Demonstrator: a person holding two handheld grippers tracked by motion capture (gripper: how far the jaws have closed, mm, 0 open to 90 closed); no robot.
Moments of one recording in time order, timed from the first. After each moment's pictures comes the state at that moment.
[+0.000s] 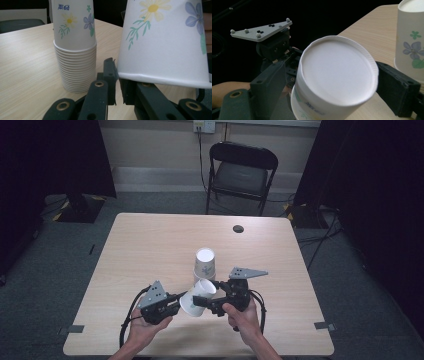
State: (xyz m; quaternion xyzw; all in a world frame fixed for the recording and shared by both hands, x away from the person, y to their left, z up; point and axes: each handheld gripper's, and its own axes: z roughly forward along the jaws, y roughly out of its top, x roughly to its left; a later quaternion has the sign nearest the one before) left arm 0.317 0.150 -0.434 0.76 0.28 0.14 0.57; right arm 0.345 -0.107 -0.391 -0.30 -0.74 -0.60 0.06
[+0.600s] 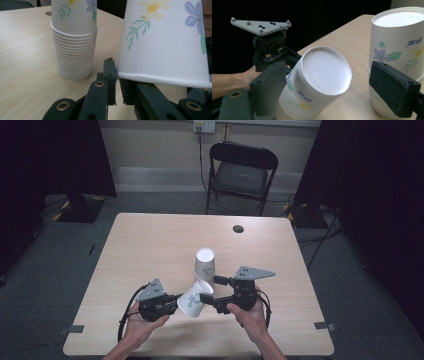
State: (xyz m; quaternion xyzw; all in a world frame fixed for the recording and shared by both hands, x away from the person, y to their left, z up) left arm 0.329 0.159 -0.441 0.78 0.29 0.08 0.55; right arm 0.343 -0.121 -0.385 -0.29 -0.75 -0.59 -0.02
